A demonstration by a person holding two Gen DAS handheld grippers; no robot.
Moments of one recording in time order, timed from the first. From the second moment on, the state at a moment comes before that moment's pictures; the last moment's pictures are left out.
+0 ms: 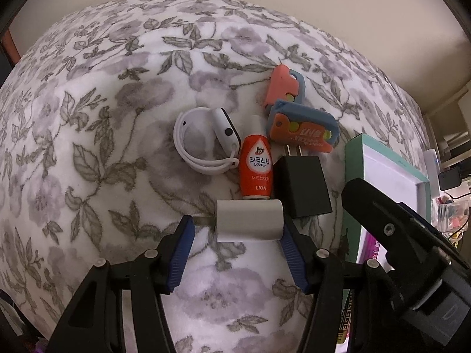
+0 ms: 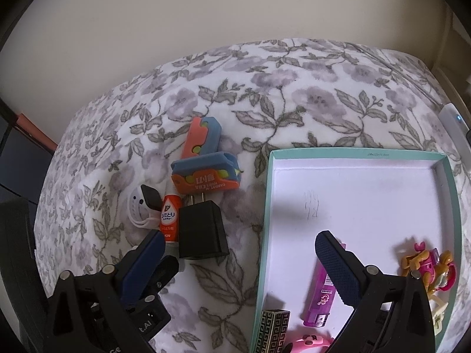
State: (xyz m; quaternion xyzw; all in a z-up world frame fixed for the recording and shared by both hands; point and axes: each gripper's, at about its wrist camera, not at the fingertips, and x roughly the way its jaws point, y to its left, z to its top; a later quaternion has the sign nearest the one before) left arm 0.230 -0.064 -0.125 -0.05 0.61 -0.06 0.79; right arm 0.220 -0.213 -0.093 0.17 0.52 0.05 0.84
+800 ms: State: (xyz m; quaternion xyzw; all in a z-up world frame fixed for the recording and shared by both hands) left arm 0.238 0.018 -0.121 -0.11 0.60 0.10 0.78; right arm 0.227 -0.167 -0.103 0.10 0.51 0.09 0.85
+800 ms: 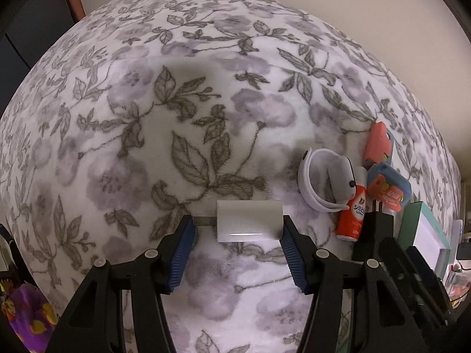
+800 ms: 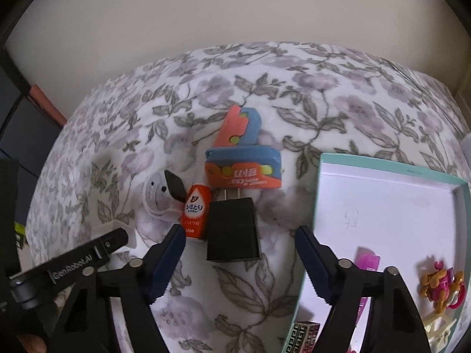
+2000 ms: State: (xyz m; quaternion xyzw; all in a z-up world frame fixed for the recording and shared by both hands) left arm 0.246 0.026 -0.141 -0.14 0.61 0.08 0.77; right arm 0.236 -0.145 -0.130 0.04 0.51 0.06 0.85
